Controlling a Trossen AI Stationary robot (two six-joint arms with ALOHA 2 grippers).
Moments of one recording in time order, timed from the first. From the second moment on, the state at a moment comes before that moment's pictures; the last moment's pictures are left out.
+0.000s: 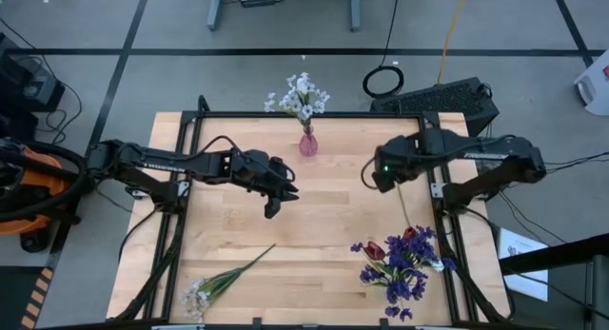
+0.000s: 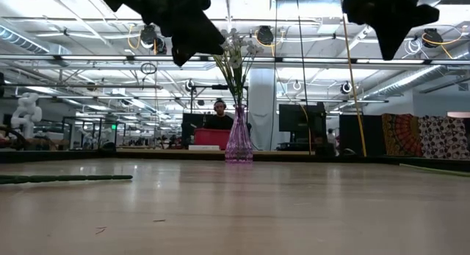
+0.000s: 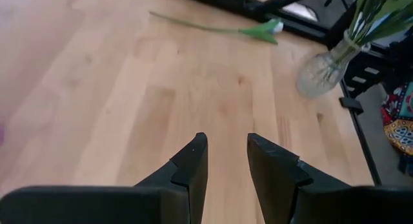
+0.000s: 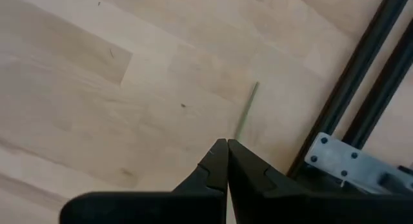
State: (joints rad) left arm 0.03 1.37 0.94 -0.13 0.15 -0.27; right arm -0.03 1.32 1.35 -1.56 0.19 1.09
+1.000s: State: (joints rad) left arm 0.02 1.37 0.85 -0.13 0.23 -0.19; right arm 0.09 1.23 0.68 -1.03 -0.08 1.38
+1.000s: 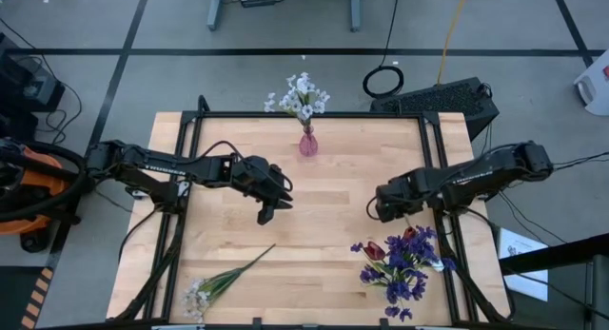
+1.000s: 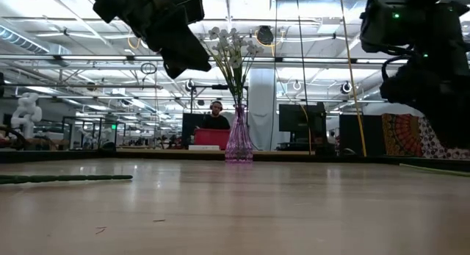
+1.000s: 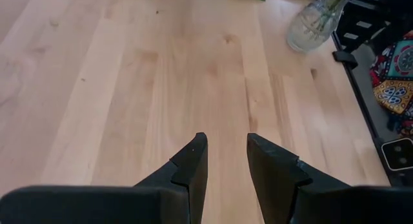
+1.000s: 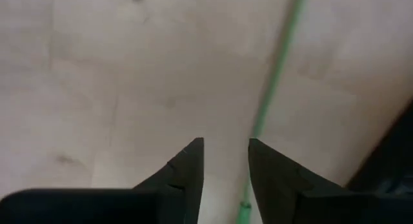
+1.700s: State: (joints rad) left arm 0.03 1.36 0.85 -0.04 0.17 -0.20; right arm 0.40 1.23 0.54 -0.91 -0.18 1.68
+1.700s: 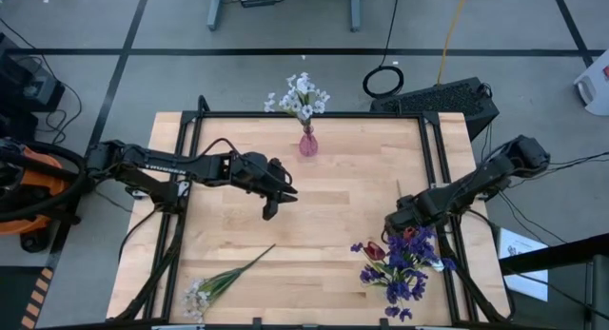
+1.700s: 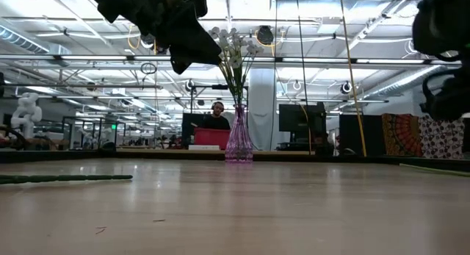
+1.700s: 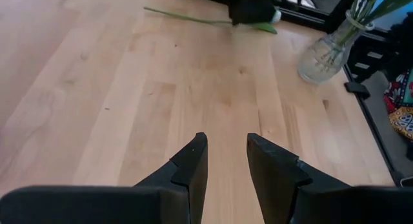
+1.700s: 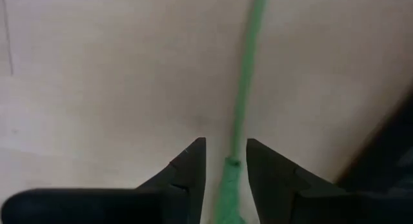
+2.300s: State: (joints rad) left arm 0.05 1.36 0.85 -0.02 0.06 -0.23; right arm 0.33 1.16 0.51 -0.64 0.25 1.56
